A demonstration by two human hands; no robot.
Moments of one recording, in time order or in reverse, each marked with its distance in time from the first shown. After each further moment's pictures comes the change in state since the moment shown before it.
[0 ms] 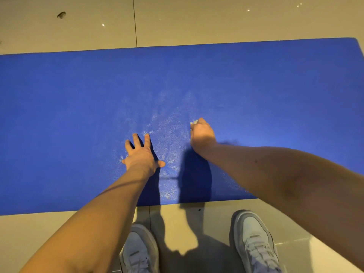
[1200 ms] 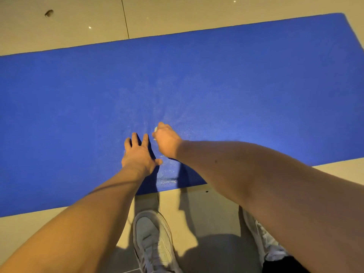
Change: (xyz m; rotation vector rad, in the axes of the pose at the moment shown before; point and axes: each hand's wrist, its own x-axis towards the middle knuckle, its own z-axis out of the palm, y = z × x) left_hand -0.023 -0.043 0.023 -0.017 0.061 0.143; right_hand -0.037 -0.117 0.023 -0.066 -0.121 -0.245
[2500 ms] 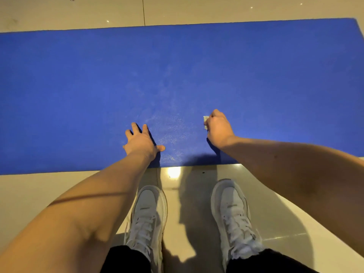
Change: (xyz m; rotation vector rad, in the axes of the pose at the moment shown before) left_hand -0.029 0.000 0.032 -0.032 0.055 -0.162; right_hand -0.095 0.118 0.018 0.154 0.224 0.275
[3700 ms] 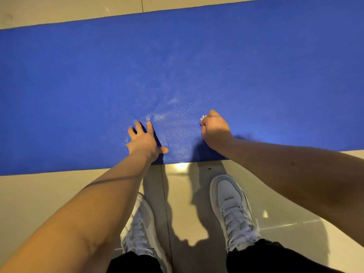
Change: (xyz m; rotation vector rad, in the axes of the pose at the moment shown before) left_hand -0.002 -0.001 0.002 0.106 -0.023 0.033; right_hand -0.011 -0.021 0.029 0.030 0.020 -0.040
